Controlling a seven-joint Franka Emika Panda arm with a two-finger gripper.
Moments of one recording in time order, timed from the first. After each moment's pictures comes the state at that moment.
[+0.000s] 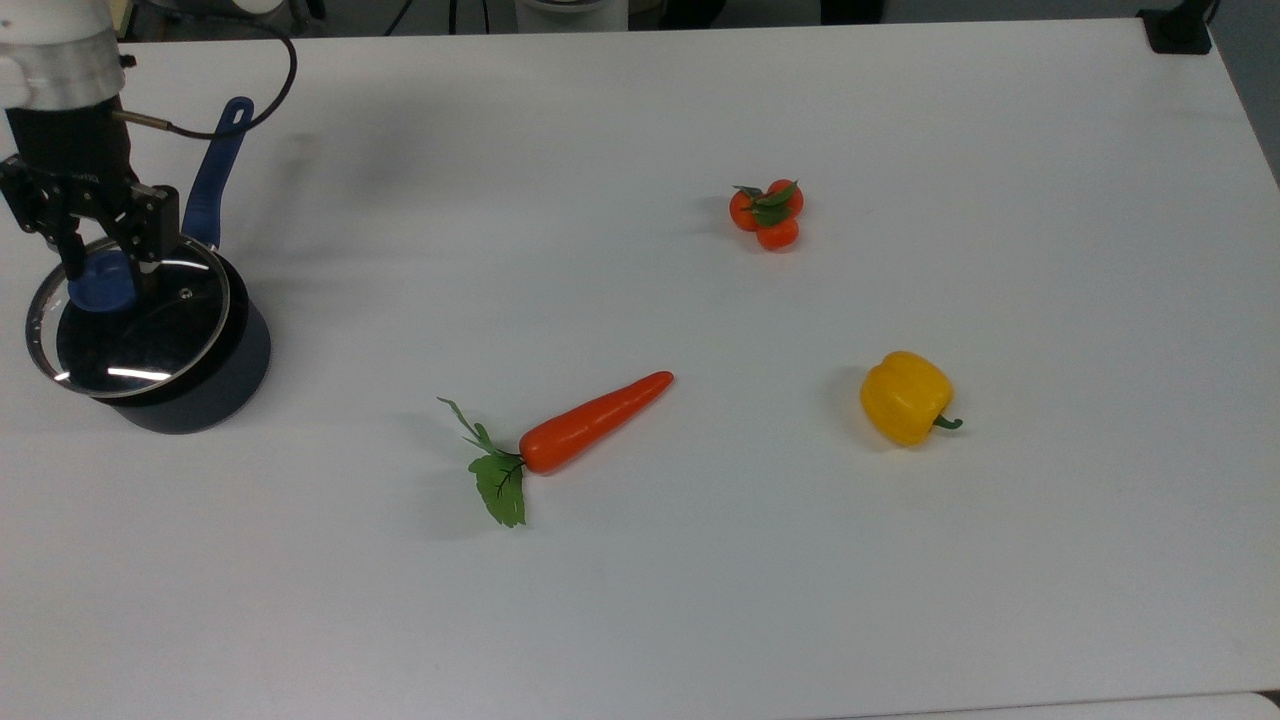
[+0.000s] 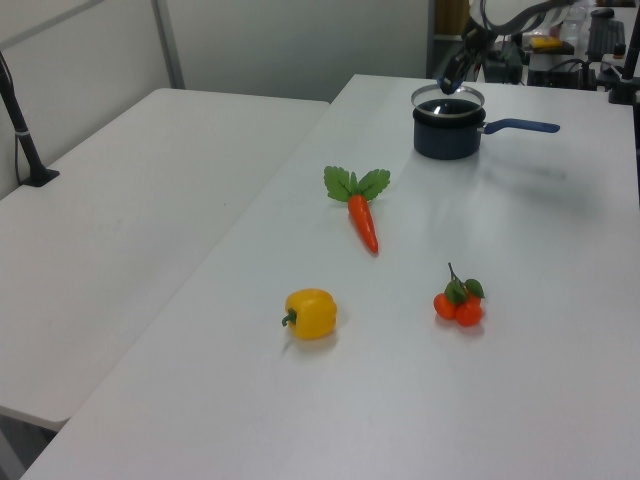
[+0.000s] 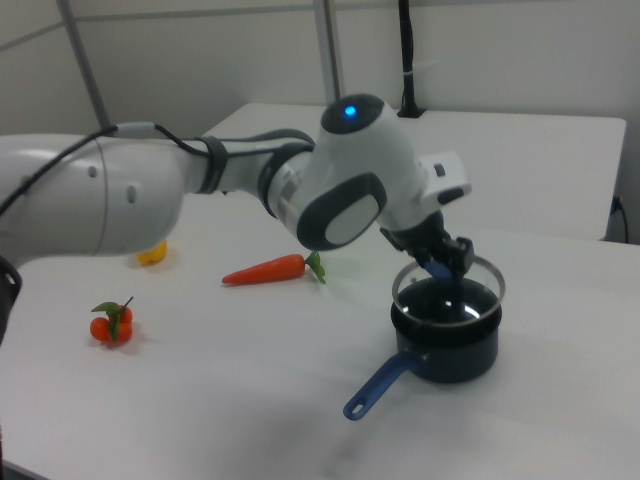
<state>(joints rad) -0.37 0.40 -0.04 -1.61 0.15 2.47 -0.35</state>
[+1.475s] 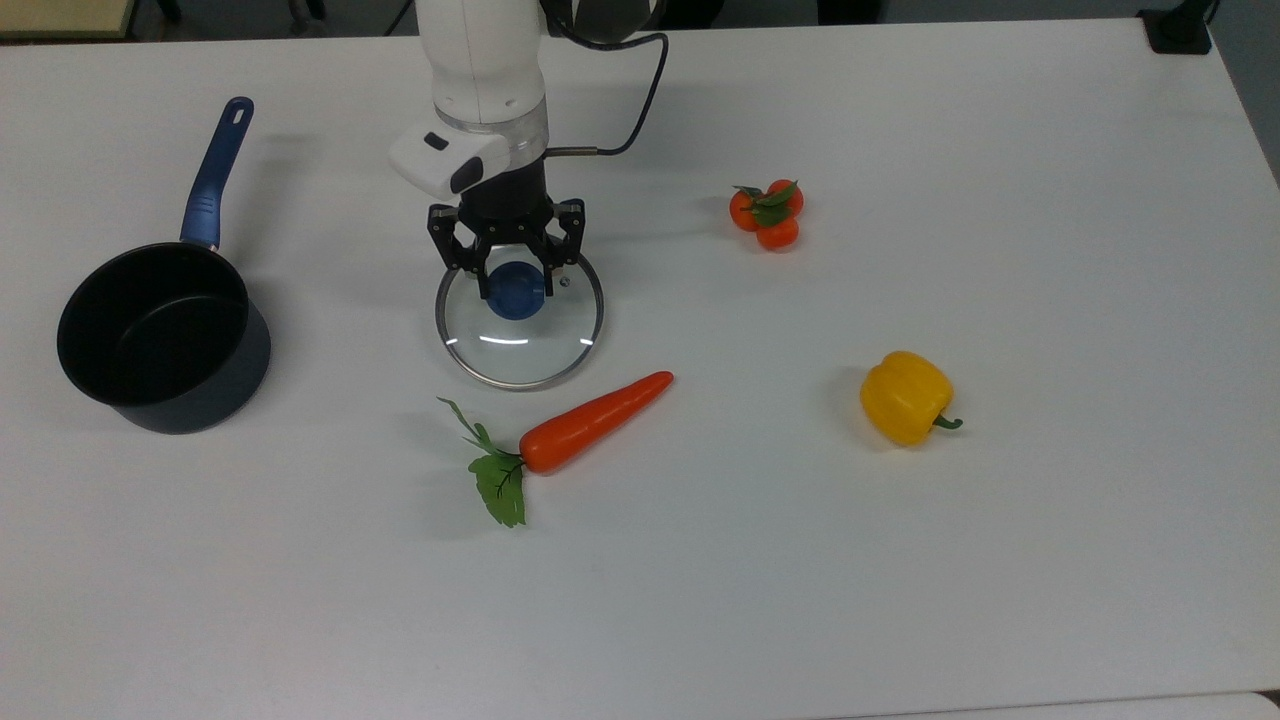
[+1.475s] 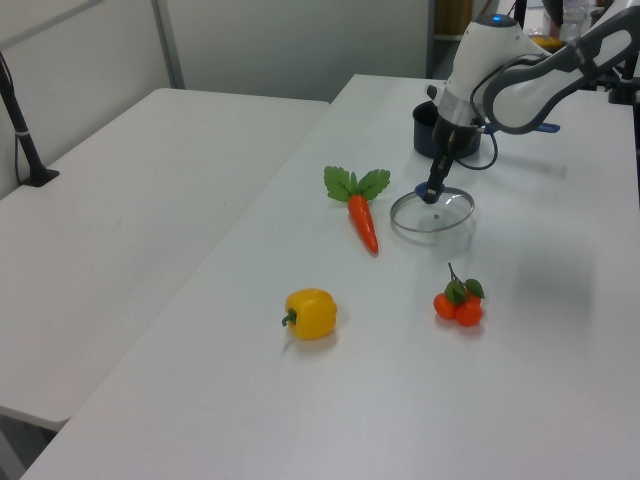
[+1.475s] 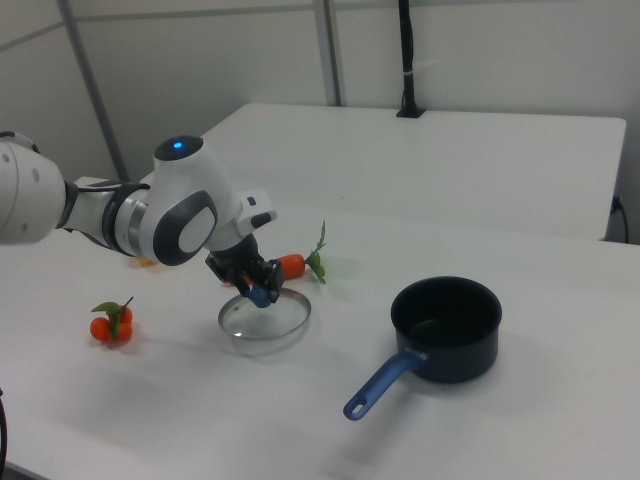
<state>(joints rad) 0.05 0.22 -0.02 -2.06 0.02 2.55 -0.11</state>
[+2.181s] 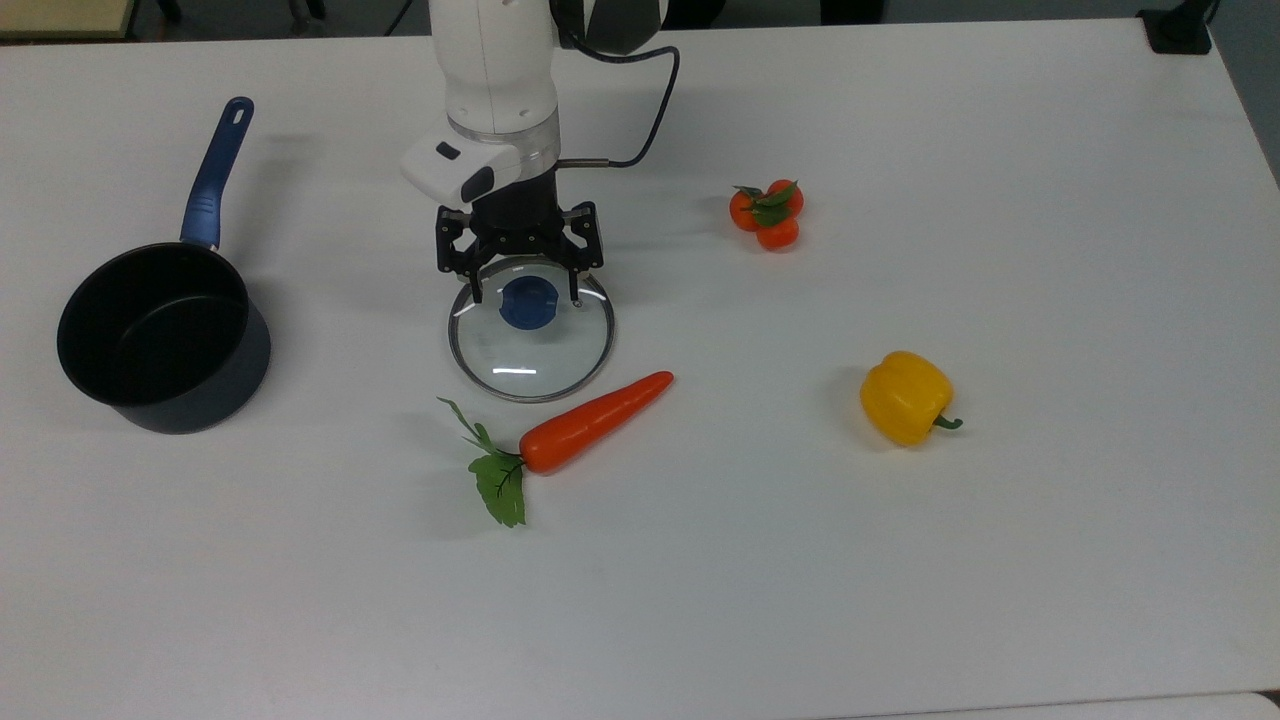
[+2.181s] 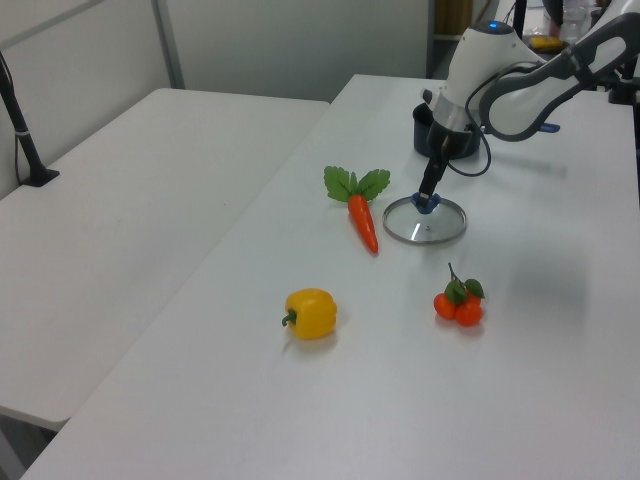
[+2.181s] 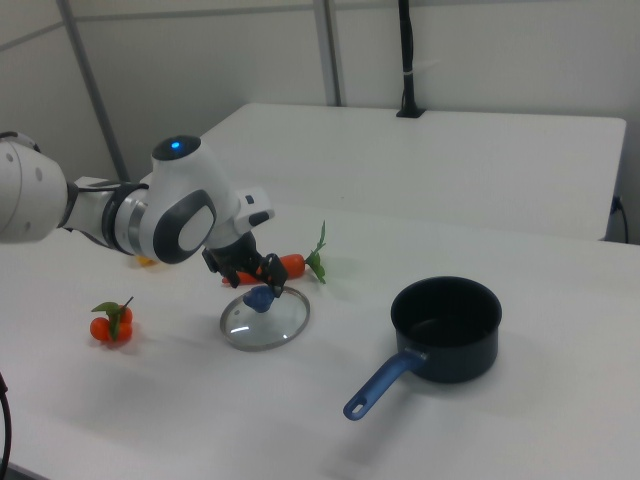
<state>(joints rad) 0.07 0.24 -0.02 -2.04 0.02 2.57 -0.07</state>
